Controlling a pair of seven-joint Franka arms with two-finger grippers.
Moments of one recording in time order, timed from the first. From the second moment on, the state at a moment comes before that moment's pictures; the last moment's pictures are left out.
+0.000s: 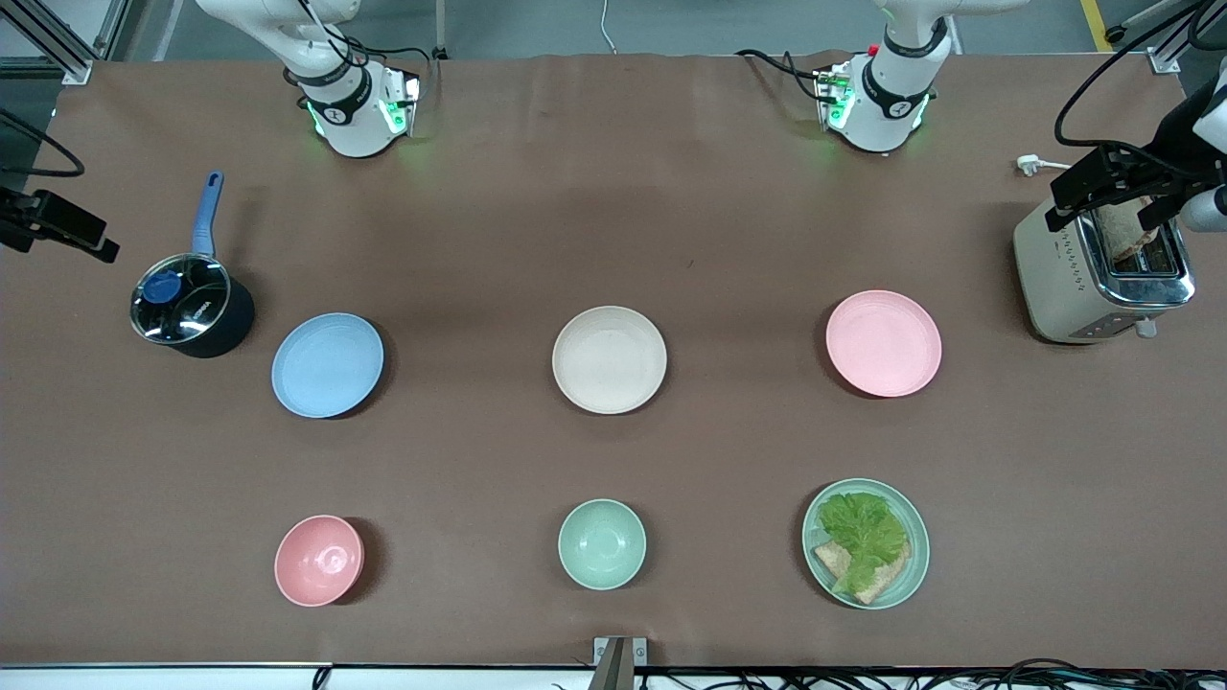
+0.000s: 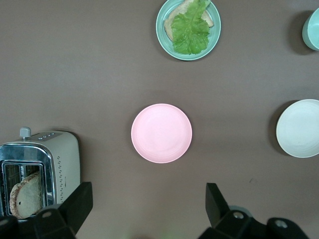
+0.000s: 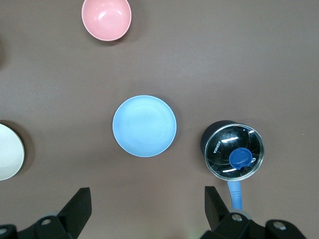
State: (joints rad) left arm -0.02 -0.01 -0.07 -1.45 -0.02 1.46 -0.11; right arm -0.03 0.05 -0.03 -1.45 0.01 1.45 0.08
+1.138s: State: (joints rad) left arm -0.01 0.16 0.16 -2.05 -0.29 2.05 0.35; right arm -0.12 0.35 -0.08 -2.04 0.25 2.29 -0.48
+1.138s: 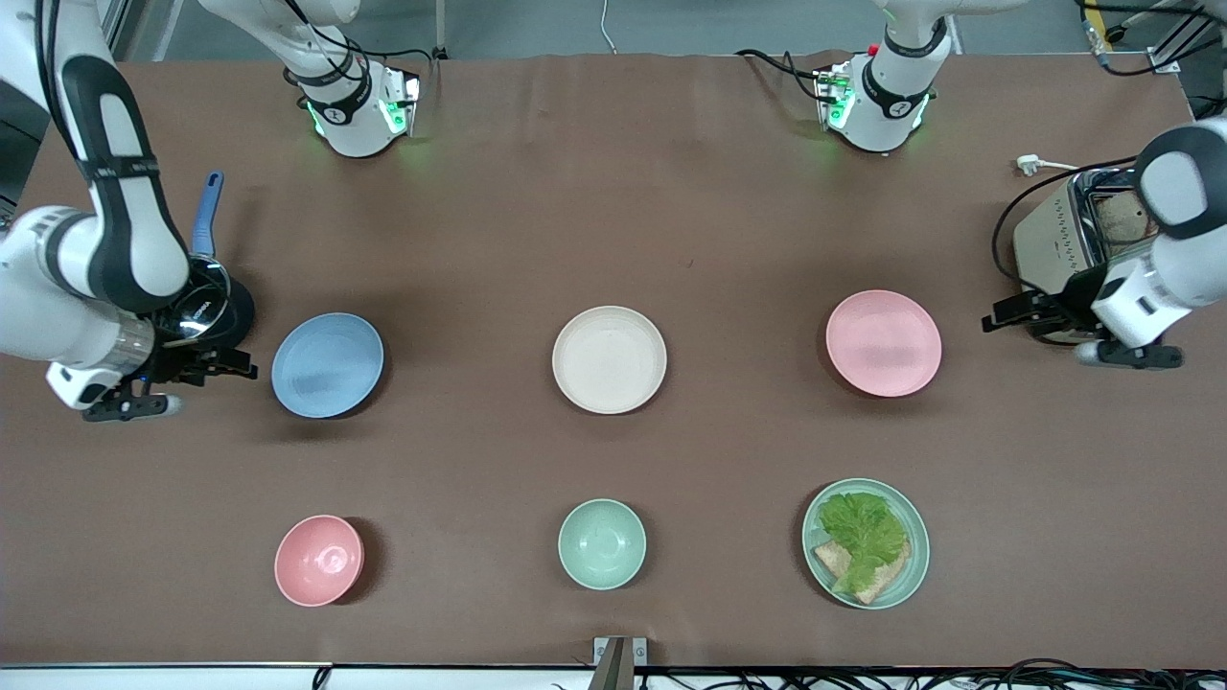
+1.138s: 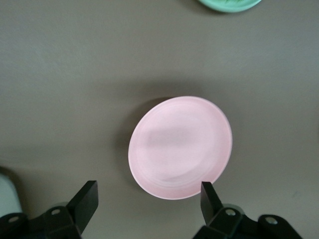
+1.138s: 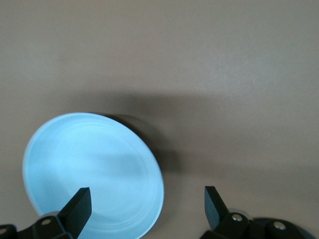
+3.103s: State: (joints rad) left arm 0.00 0.20 -0.09 -1.89 -0.37 1.89 0.28; right arm -0.11 0.38 -0.15 -1.62 0.47 1.59 -0.24
